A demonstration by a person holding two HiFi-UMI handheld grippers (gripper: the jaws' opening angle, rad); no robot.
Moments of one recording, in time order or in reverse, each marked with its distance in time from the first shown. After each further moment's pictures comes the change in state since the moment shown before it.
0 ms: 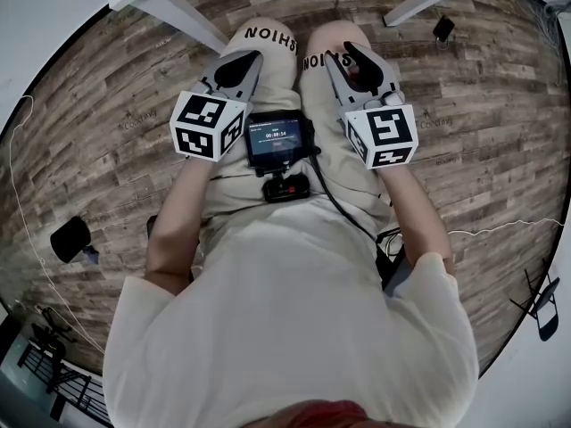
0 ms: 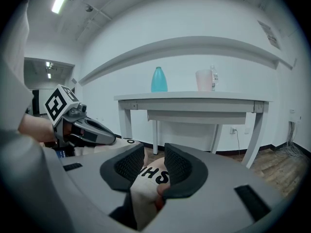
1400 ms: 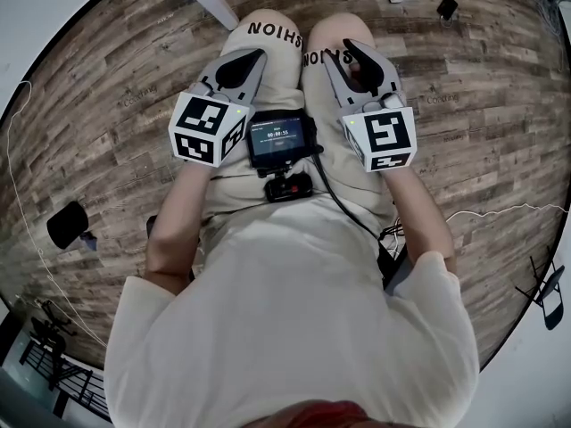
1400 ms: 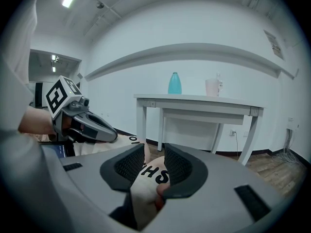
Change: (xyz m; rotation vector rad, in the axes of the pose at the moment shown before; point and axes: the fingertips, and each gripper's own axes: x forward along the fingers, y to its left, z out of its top) left arm -0.080 -0.052 -0.048 0.029 0.003 -0.032; right arm -0.065 0.084 -0.020 -0.068 0.004 0.003
